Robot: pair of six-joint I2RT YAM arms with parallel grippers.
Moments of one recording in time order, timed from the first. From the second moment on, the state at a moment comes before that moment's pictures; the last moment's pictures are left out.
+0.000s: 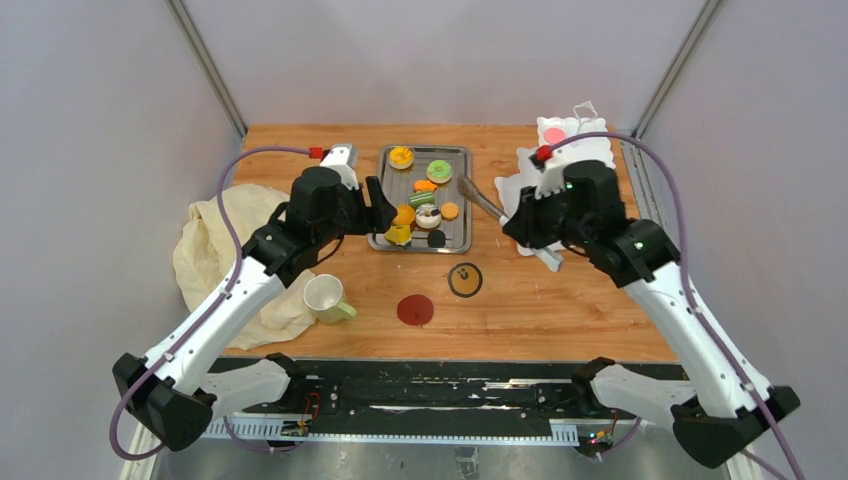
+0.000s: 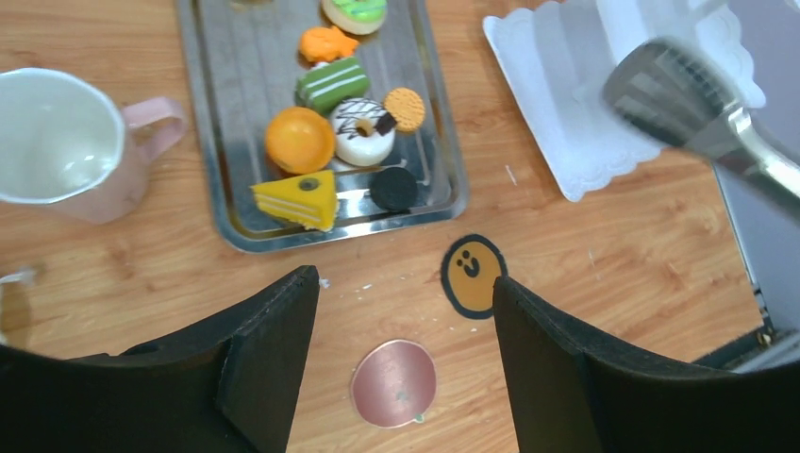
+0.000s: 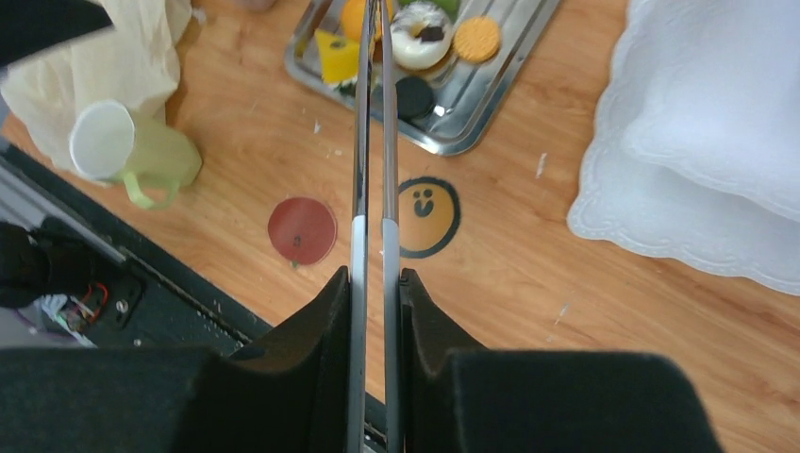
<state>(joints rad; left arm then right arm) -0.57 1.11 1.10 -0.43 -0.06 -0.45 0.46 1.02 1.31 -0.82 -0.16 0.19</state>
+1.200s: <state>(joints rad) -0.50 1.07 1.08 -0.50 -0.10 -0.43 0.60 1.62 1.26 -0.59 0.09 0.17</state>
